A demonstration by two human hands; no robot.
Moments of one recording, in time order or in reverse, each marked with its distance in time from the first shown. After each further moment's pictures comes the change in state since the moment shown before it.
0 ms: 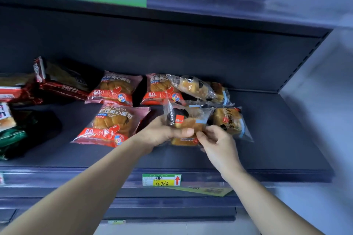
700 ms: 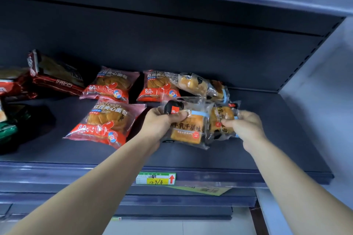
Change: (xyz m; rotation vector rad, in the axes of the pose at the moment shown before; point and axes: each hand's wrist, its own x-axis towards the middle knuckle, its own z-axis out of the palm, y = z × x) left_hand 0.008 0.008 0.022 -0.386 0.329 -0.014; right_hand 0.060 -0.003 -0.062 0.000 0.150 0.317
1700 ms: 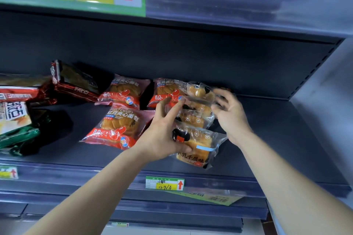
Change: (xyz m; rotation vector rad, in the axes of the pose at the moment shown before) left_hand -0.016 0.005 -0.032 1.069 -0.133 0.512; right_hand -0.010 -0.040 0.045 0.173 -0.233 -0.424
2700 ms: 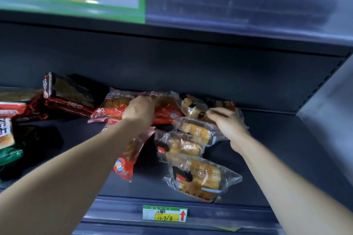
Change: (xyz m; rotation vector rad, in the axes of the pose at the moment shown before) left_hand 0.089 -0.038 -0.054 0.637 0.169 -0.298; right_hand 0.039 0.002 0.006 -0.158 -0.039 0.224
